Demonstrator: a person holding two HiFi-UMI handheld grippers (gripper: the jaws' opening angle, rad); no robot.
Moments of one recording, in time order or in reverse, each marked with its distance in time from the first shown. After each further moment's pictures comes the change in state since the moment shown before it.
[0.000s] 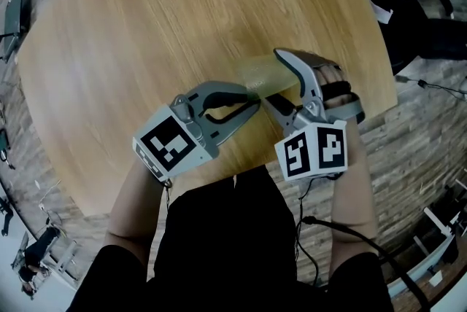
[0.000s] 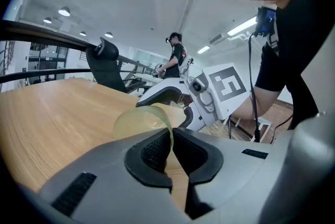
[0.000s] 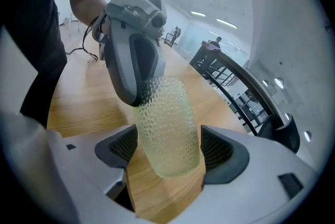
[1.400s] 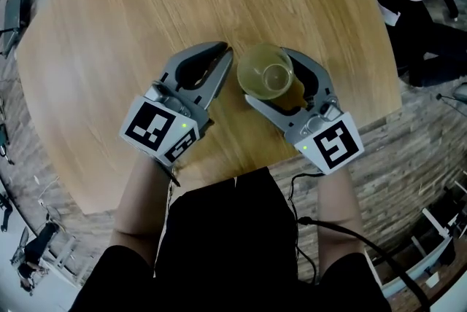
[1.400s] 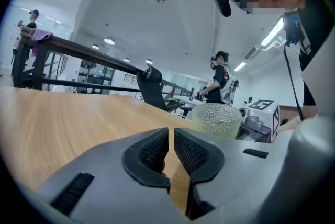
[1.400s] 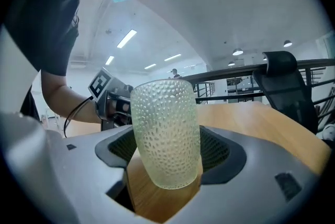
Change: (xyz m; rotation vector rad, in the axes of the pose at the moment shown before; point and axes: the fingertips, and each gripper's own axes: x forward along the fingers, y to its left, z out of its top) left arm -0.043 0.099 0.010 -0.155 -0.253 0.450; right arm -0.007 -0.024 0.030 0.733 -0.632 -0.017
